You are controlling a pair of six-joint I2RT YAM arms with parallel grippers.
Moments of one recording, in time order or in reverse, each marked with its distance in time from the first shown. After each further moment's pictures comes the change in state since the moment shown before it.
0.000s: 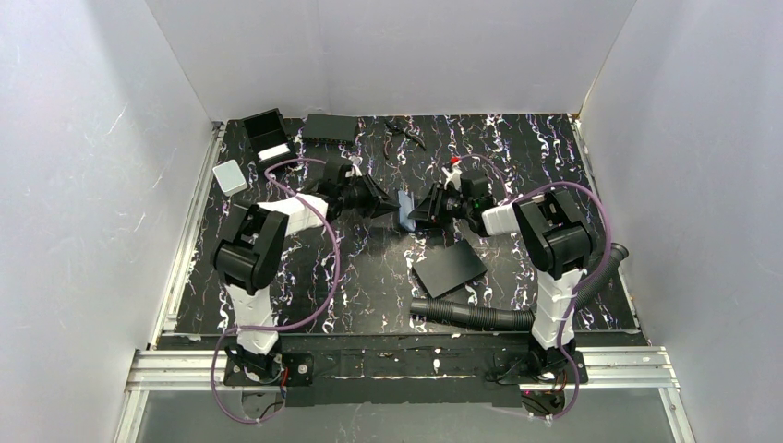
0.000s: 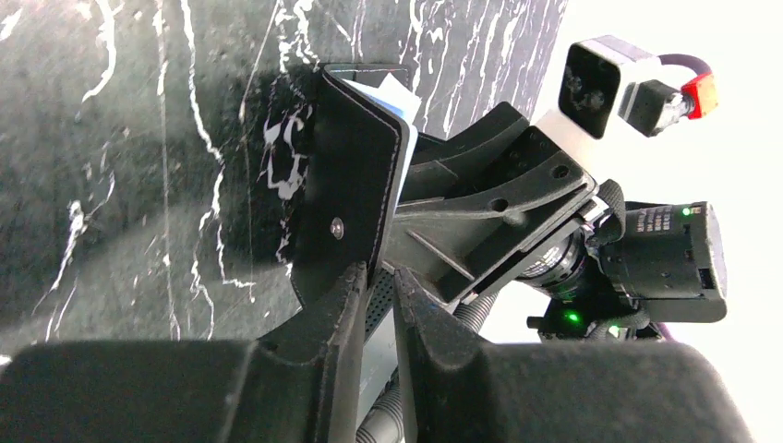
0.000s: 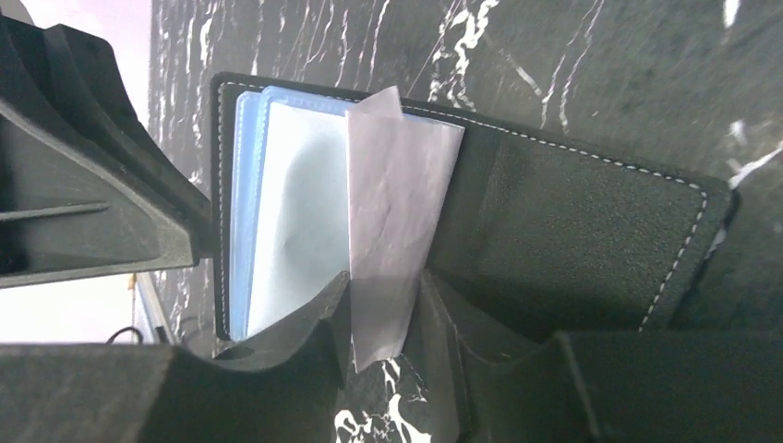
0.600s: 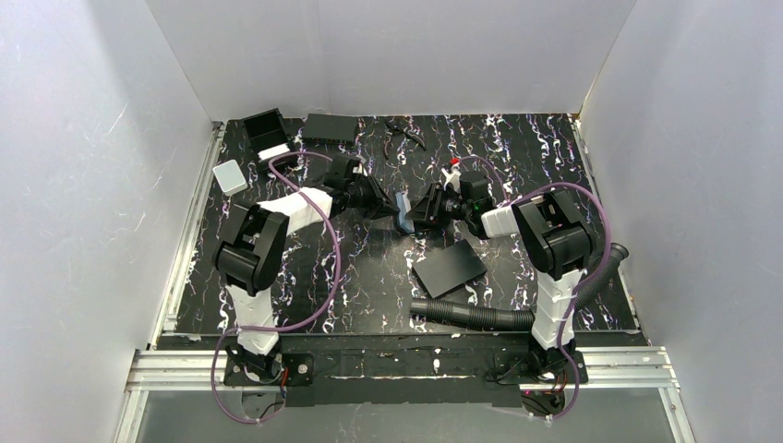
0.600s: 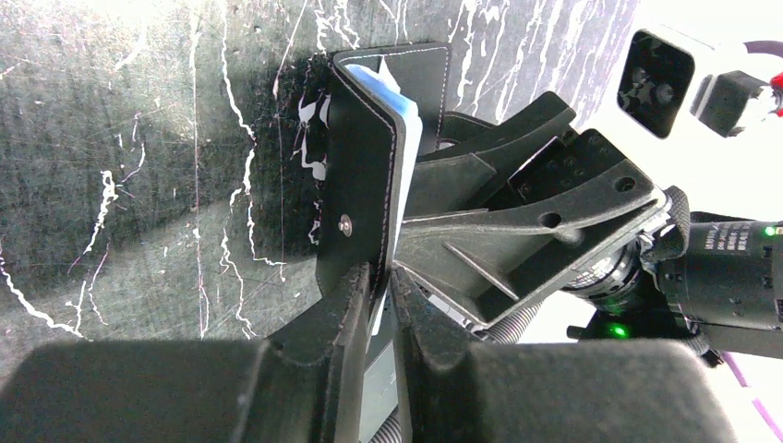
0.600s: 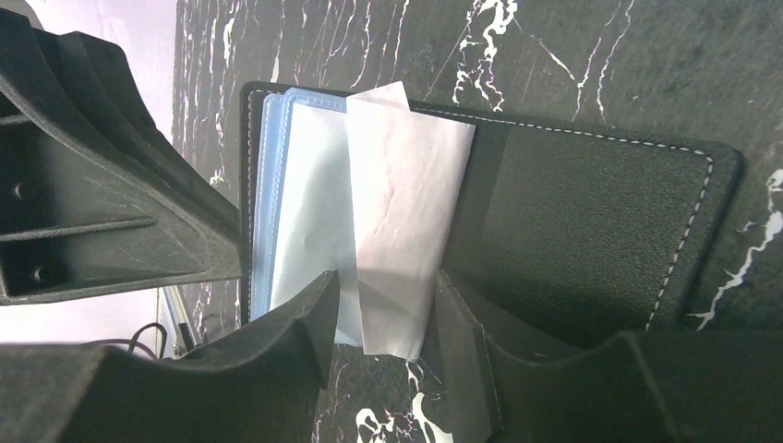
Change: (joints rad) left arm -0.035 -0.023 0.062 -0.208 -0.072 0.107; right arm 0.011 -0.006 -0.033 0.068 -0.021 0.065
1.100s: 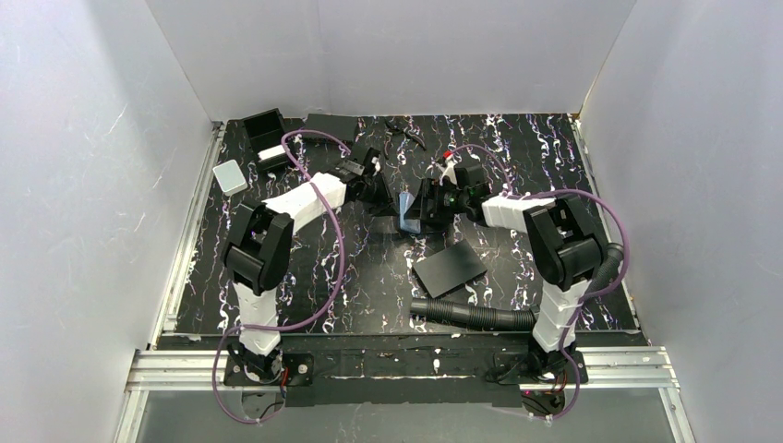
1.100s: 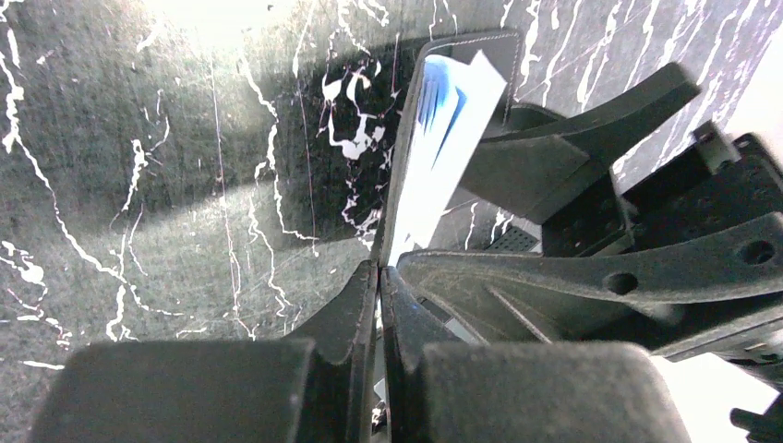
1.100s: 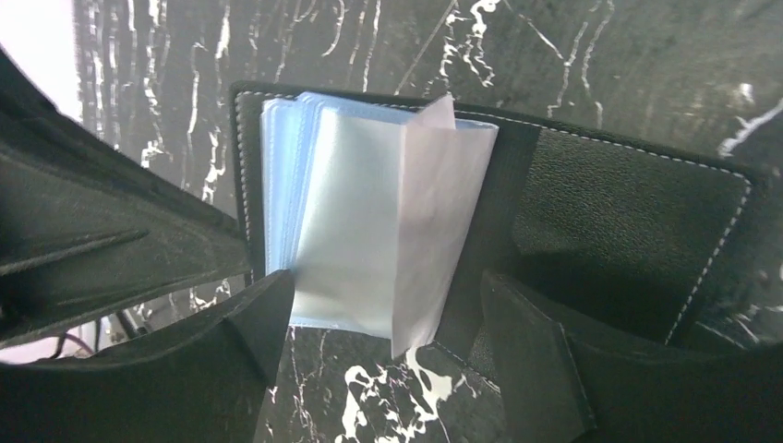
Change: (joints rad) left arm -0.073 0.033 0.228 -0.367 -0.177 0.173; right arm 0.017 -0.096 0.101 -0.360 0.095 -0.176
